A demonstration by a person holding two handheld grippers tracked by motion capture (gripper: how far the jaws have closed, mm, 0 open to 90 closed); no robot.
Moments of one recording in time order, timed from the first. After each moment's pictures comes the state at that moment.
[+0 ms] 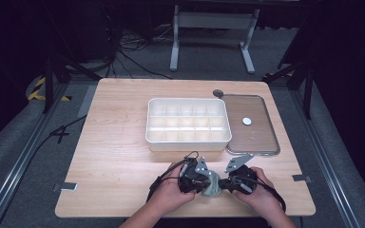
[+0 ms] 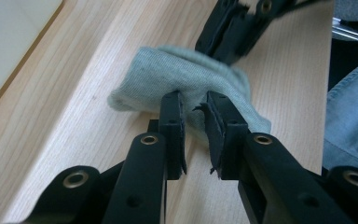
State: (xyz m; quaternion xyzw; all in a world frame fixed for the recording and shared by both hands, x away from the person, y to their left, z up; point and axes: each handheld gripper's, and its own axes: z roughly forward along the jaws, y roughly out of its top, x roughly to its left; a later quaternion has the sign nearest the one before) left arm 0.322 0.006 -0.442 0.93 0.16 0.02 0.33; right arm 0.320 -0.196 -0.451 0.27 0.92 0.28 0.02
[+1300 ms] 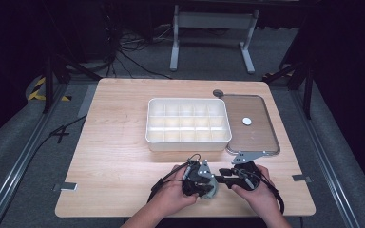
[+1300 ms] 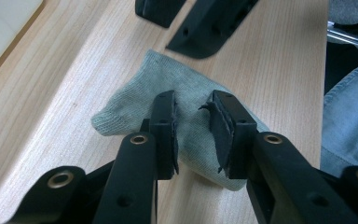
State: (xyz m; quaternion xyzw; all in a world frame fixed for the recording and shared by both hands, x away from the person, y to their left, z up) left arm 0.320 -0.001 -0.451 0.93 0.16 0.02 0.33; right arm 0.322 -0.204 -0.440 0.34 0.86 0.38 0.04
